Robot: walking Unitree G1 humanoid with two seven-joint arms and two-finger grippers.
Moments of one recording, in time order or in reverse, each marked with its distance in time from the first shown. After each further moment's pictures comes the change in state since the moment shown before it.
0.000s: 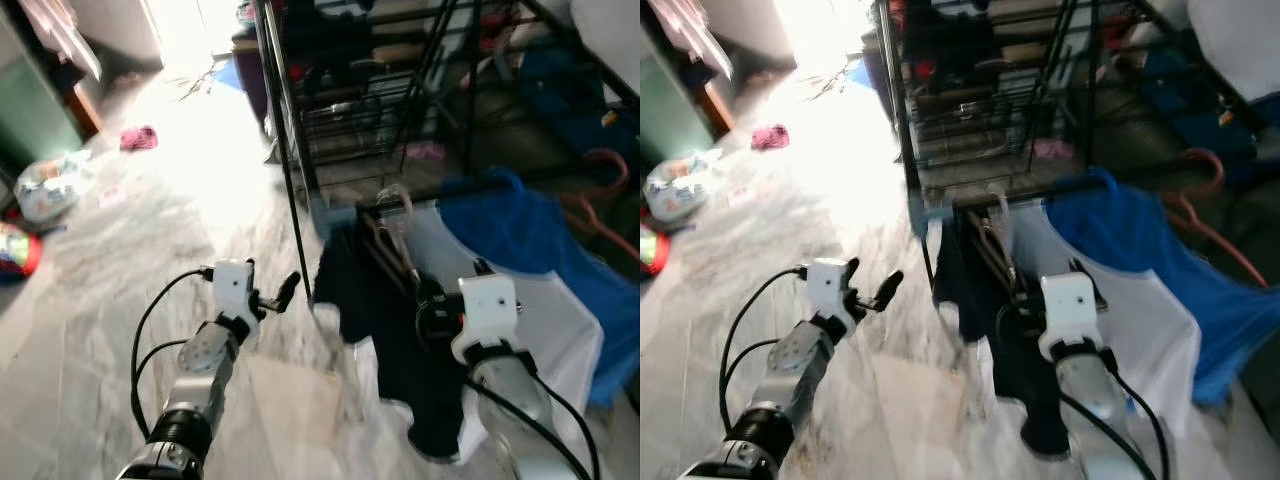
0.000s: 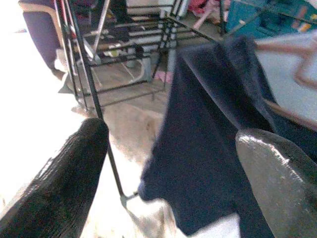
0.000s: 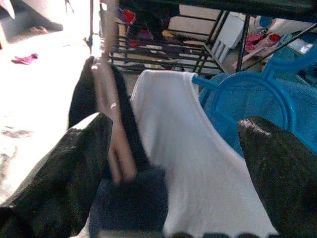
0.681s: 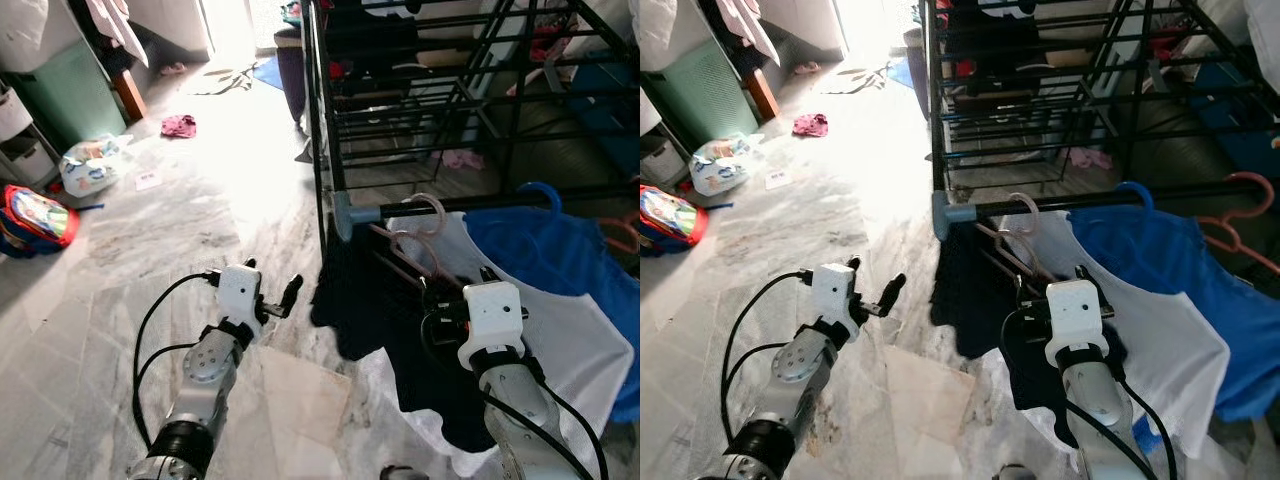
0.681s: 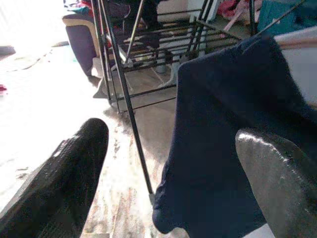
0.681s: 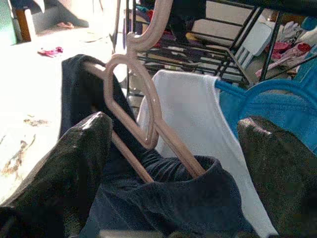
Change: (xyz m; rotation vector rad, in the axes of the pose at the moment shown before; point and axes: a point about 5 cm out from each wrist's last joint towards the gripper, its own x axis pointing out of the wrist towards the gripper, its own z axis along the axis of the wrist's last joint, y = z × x) left arm -0.013 0.001 -0.004 0.105 -0.008 0.039; right arm -0.008 0.001 -0.003 -0.008 0.013 0.004
